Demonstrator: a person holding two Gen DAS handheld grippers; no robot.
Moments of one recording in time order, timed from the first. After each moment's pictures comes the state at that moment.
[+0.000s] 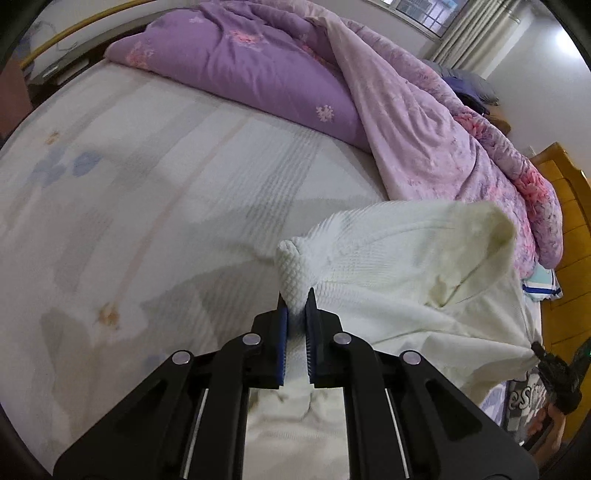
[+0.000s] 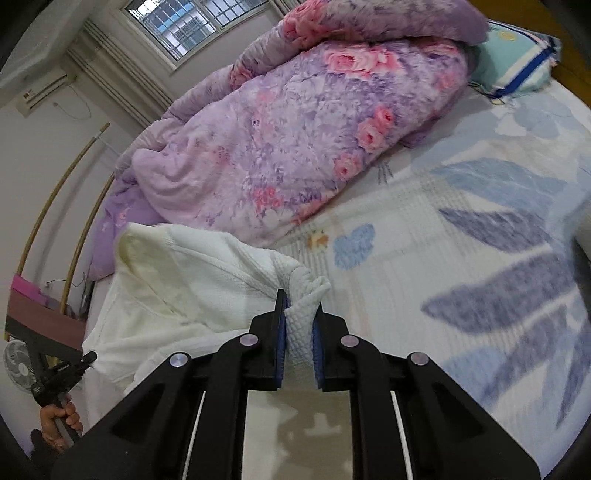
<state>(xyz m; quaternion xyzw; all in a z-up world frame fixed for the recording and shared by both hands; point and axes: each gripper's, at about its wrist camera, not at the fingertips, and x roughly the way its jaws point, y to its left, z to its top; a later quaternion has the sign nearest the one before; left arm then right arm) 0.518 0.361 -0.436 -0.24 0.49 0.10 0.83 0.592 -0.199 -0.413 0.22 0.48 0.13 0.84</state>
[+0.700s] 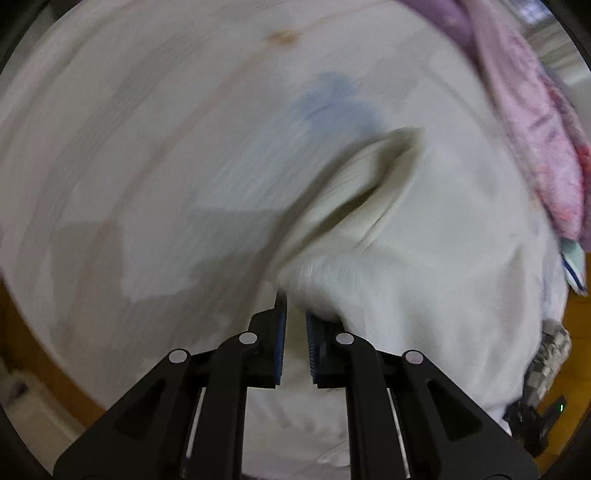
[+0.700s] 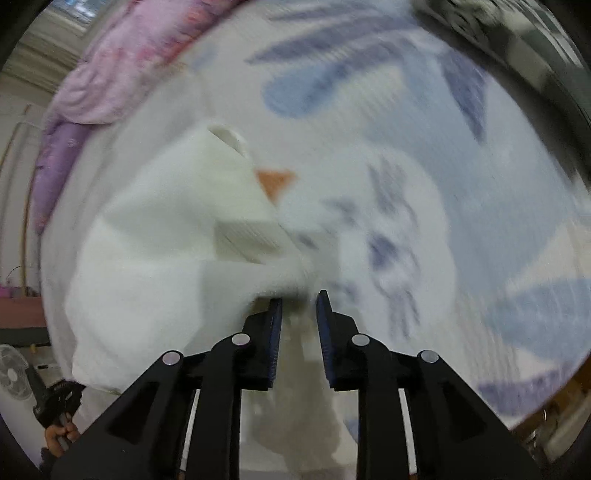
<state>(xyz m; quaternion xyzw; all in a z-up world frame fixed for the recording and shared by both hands) 0.253 0.354 -0.530 -0.33 0.61 0.20 0.69 0.360 -0.262 -0.511 0.21 0.64 -0.01 0.73</state>
